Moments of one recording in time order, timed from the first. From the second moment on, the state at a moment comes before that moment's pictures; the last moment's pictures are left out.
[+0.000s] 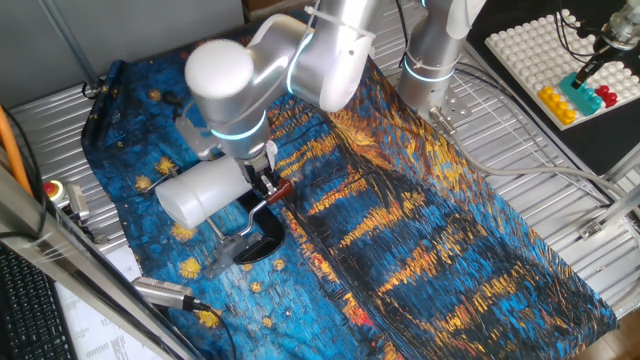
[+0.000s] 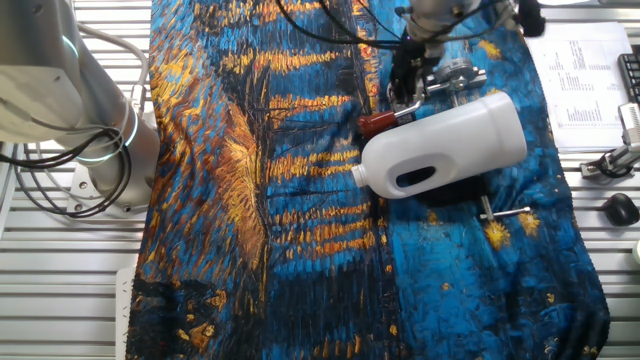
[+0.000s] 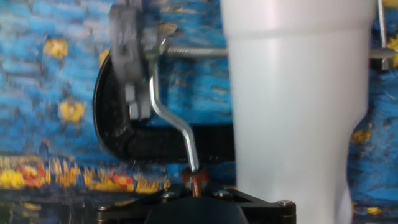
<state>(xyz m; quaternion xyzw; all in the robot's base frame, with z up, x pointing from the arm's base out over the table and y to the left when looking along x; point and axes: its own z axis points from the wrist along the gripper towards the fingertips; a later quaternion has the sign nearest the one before) 0.492 0.097 0.075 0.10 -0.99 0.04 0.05</state>
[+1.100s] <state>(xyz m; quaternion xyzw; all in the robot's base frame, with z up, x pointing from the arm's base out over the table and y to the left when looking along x) 0.458 0.087 0.057 0.08 -1.00 0.04 0.03</state>
